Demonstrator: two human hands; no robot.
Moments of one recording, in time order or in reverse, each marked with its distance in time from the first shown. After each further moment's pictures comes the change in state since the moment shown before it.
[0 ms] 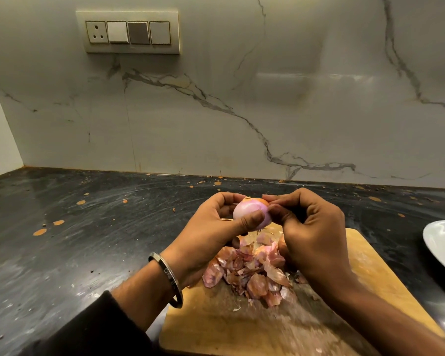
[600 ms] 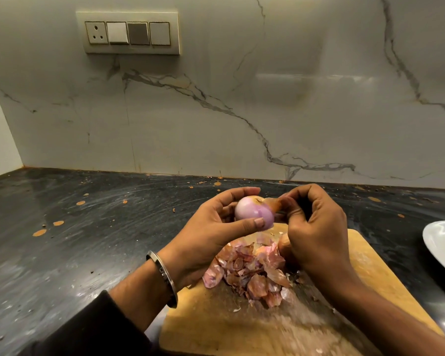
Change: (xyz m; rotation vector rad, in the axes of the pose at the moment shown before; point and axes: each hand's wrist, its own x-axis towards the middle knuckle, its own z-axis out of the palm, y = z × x) left_hand 0.000 0.003 -0.001 -0.158 -0.122 0.016; right_hand 0.004 0.003 -0.001 -0.087 0.084 0.059
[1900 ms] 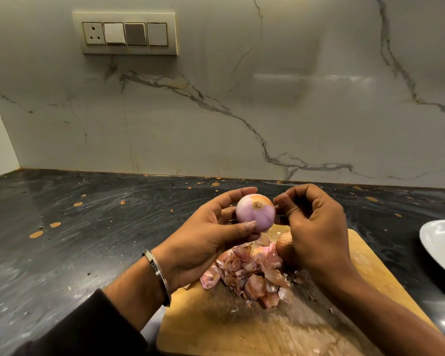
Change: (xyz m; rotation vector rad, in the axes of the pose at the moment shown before) left_hand 0.000 0.001 -0.002 -0.177 -0.084 -0.083; right_hand 0.004 0.001 -0.003 0.092 -0.032 0.086
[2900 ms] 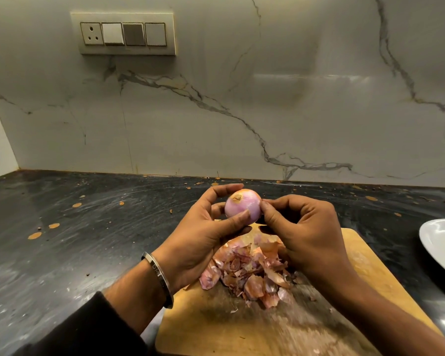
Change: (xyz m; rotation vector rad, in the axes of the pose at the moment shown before) left_hand 0.001 -0.001 -0.003 -0.053 0.139 0.060; right_hand -0.007 -0.009 0.001 0.013 -0.149 -0.022
